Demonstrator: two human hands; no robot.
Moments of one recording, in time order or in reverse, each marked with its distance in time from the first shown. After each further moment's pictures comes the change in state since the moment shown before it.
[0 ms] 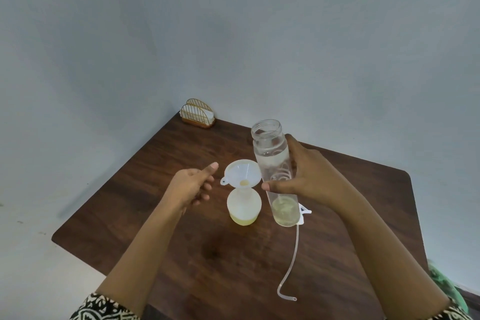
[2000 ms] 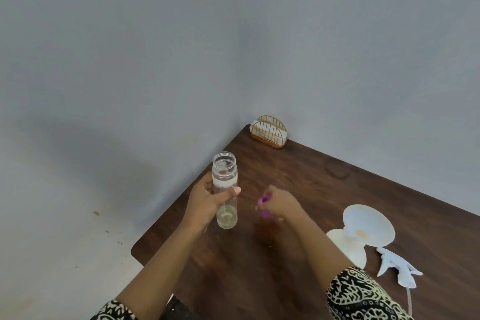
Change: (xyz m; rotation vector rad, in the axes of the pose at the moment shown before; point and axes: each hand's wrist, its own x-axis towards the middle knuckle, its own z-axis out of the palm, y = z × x) left_hand 0.093 -0.071 -0.172 -0.350 0.094 0.323; right_hand 0.206 -0.038 0.252 -0.145 -0.289 0.485
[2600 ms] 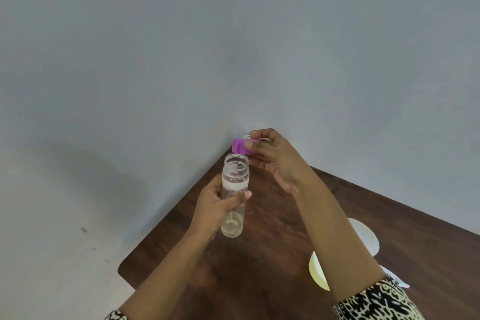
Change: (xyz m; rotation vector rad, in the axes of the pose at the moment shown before) left_hand -0.002 0.024 0.030 0.007 -0.061 0.077; right_hand -0.090 -0.090 -0.116 1.187 -0.039 -0.463
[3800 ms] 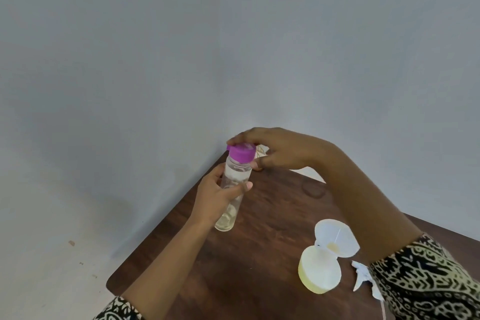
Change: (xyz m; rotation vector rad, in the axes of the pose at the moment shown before) left_hand 0.009 0.037 0.021 0.112 -0.015 0.105; right_hand -0.010 -0.074 -0.028 -1.429 -0.505 -0.275
